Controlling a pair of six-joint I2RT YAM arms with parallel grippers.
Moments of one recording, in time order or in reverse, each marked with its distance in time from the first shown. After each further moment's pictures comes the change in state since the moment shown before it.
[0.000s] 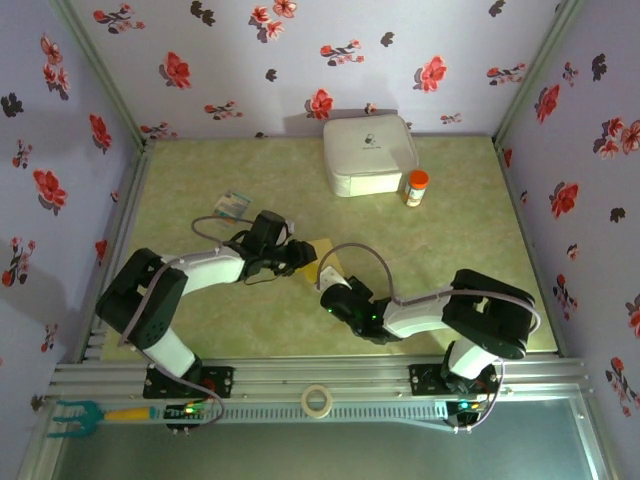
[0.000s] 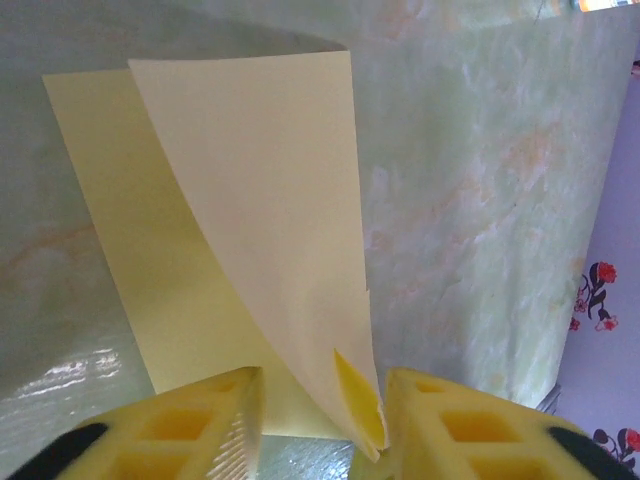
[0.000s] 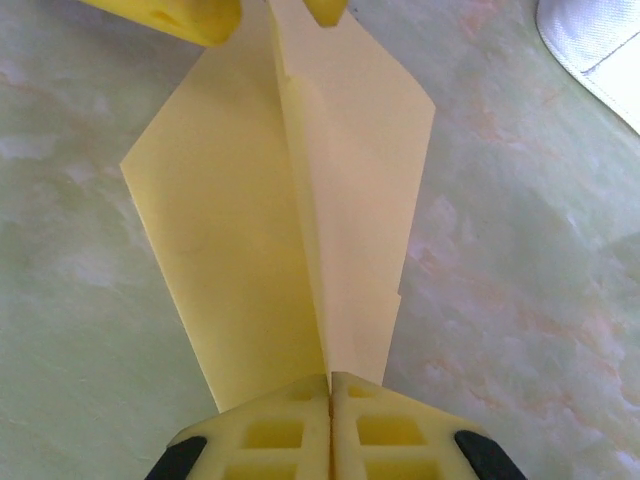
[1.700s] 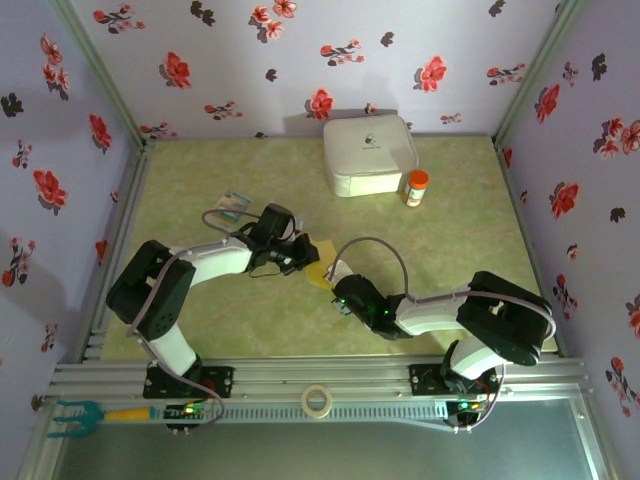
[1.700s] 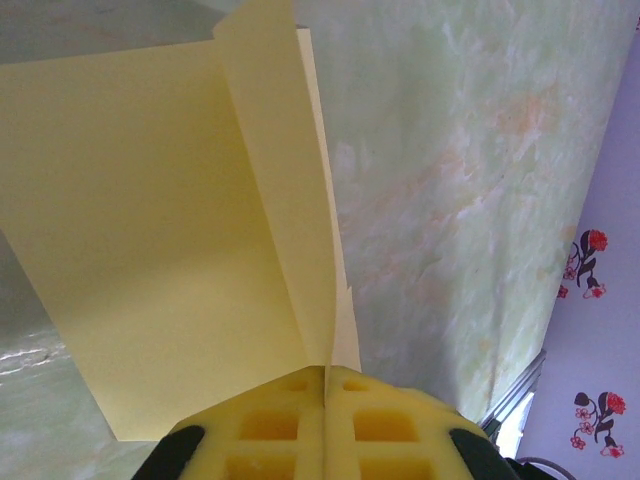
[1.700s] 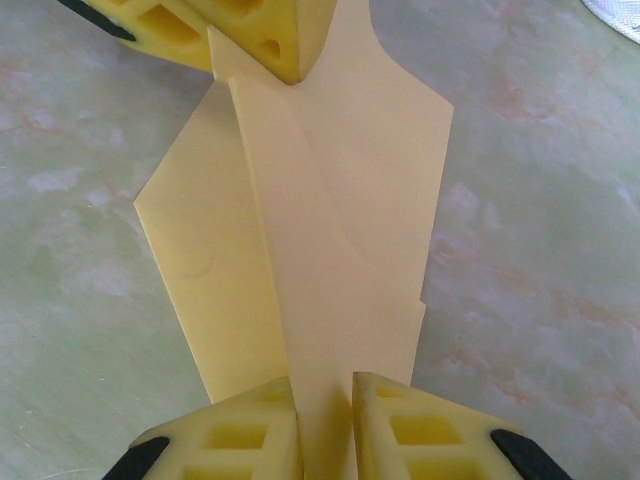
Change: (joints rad) left arm -0.005 0.072 0.105 -0.080 0.084 0.016; right arm -0.091 -0.080 -0.058 0.047 -0.191 0.061
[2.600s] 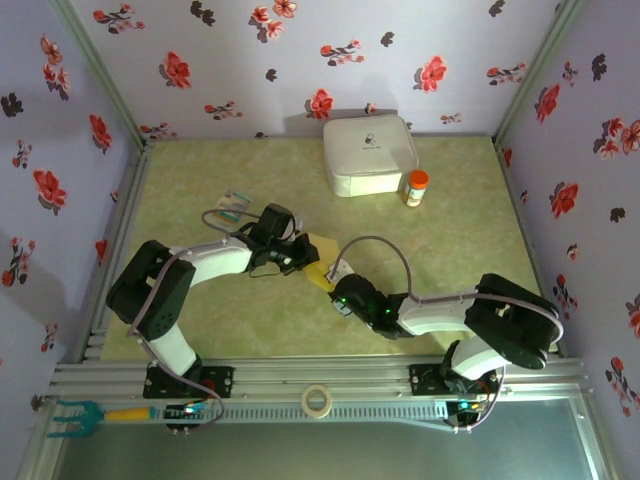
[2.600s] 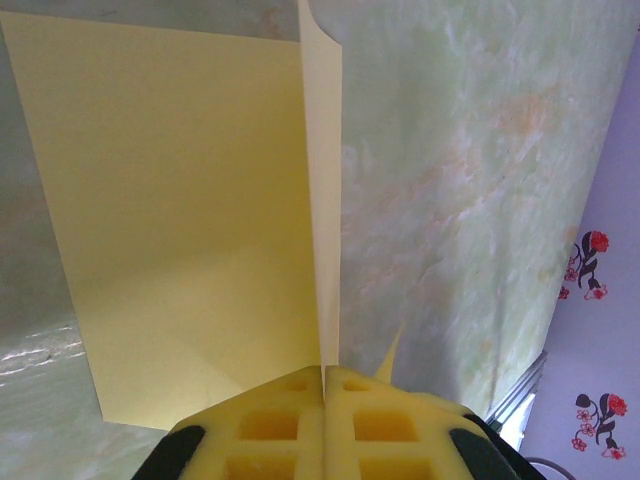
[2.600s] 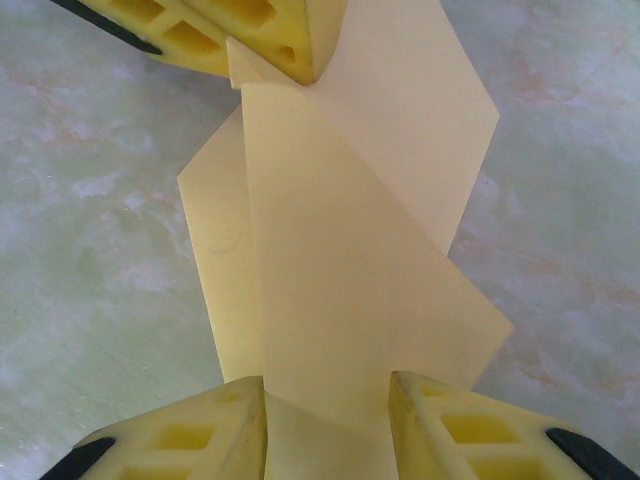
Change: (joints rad) left arm 0.000 0.000 0.001 -0.002 -0.003 0.000; right arm 0.000 -0.039 0.015 -0.071 -0.048 0.069
